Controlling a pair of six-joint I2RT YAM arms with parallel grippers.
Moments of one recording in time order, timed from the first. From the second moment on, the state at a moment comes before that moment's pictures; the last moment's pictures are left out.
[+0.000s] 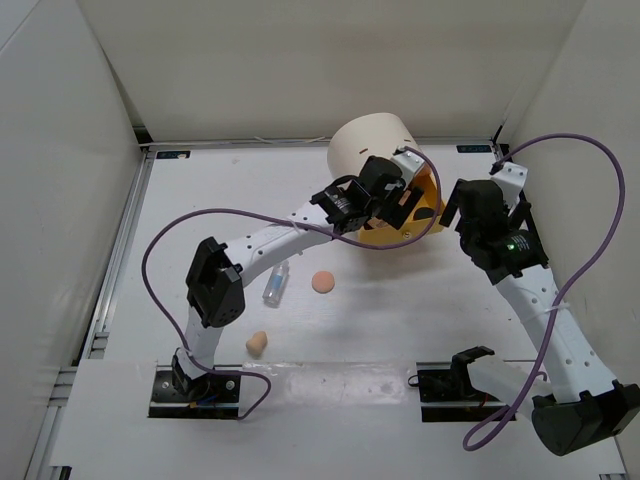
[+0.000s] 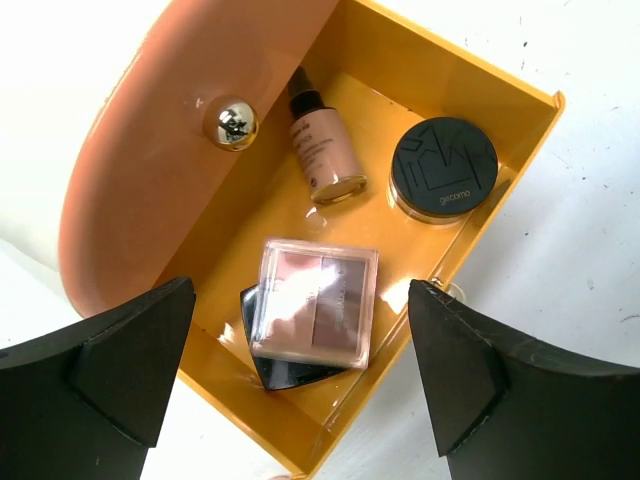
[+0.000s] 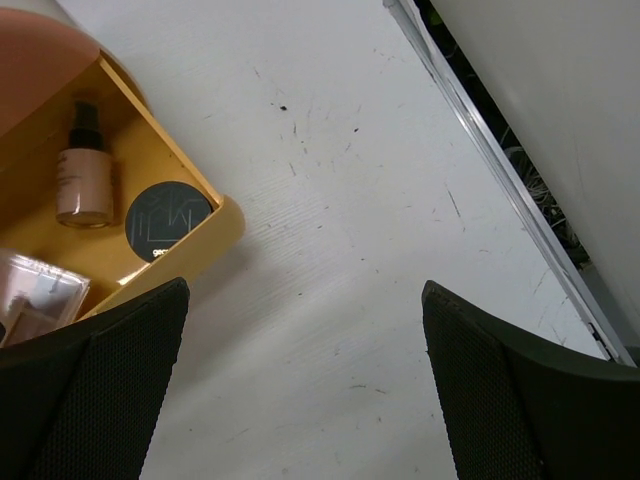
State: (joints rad) left arm -0.96 2.02 1.91 -0.40 -0.27 -0.02; right arm 0.35 1.00 1.12 -0.77 0.67 0.44
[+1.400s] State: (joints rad) left arm -0.34 2.50 2.40 0.09 0.76 -0.33; right arm 0.36 1.07 0.88 -0.55 -0.09 0.10
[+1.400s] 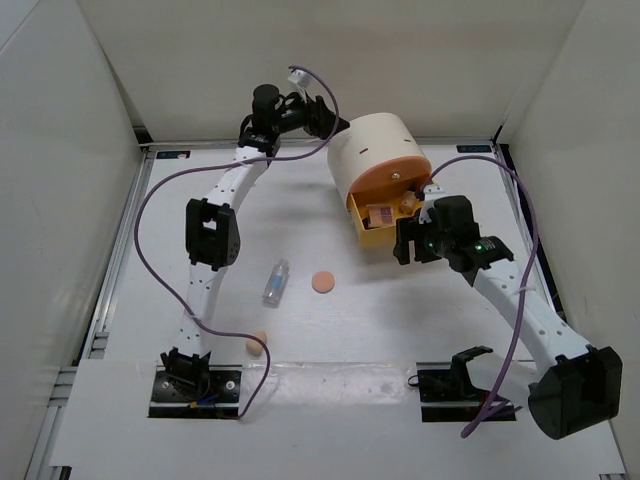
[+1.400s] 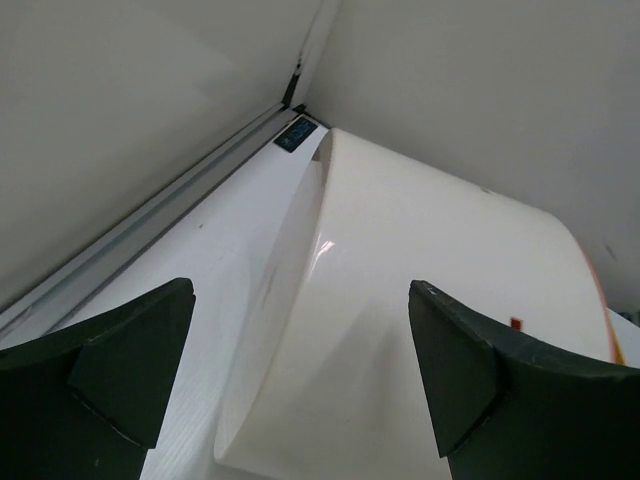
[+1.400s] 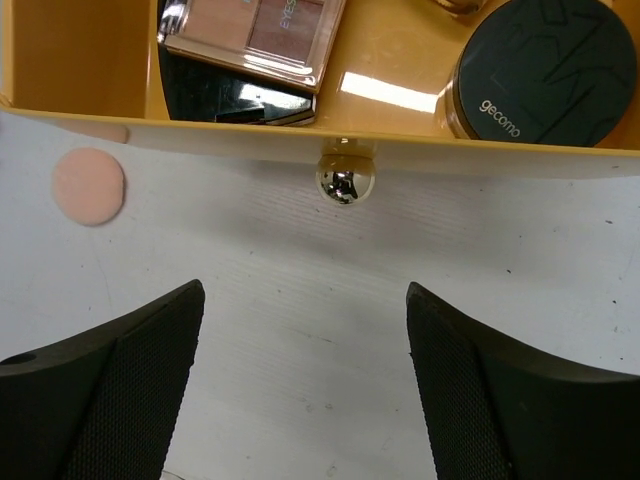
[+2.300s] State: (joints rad) left arm -0.33 2.61 2.34 0.50 1.08 -0.47; right arm 0.39 1.36 0.99 -0.38 0.04 0.08
